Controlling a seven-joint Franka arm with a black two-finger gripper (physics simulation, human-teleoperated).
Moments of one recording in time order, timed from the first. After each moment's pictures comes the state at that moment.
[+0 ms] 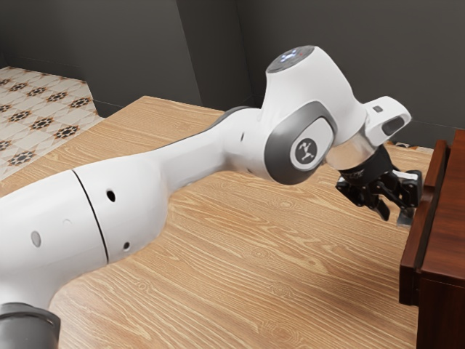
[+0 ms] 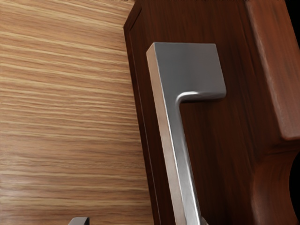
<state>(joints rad) -0.29 0.48 -0.02 -1.23 -0.25 2.10 -0.29</state>
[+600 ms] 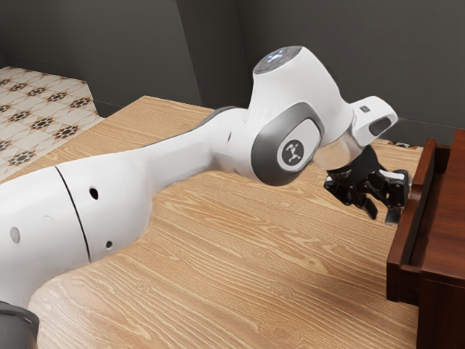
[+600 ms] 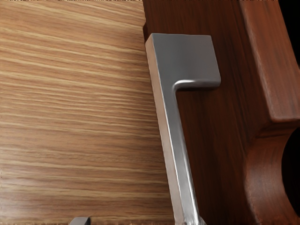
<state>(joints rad) -0.28 0.41 -0.02 -1.33 -0.23 2.13 -0.29</state>
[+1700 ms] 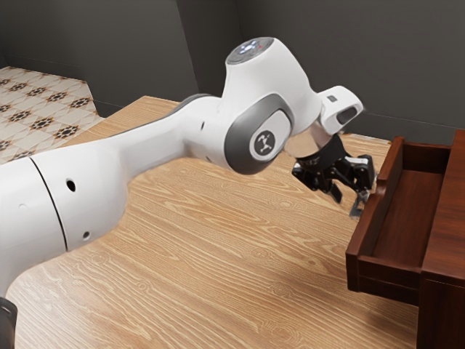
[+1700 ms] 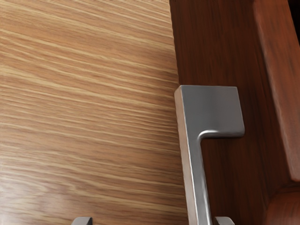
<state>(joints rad) -0.22 0.36 -0.01 -1.39 -0.14 2.13 -0.33</state>
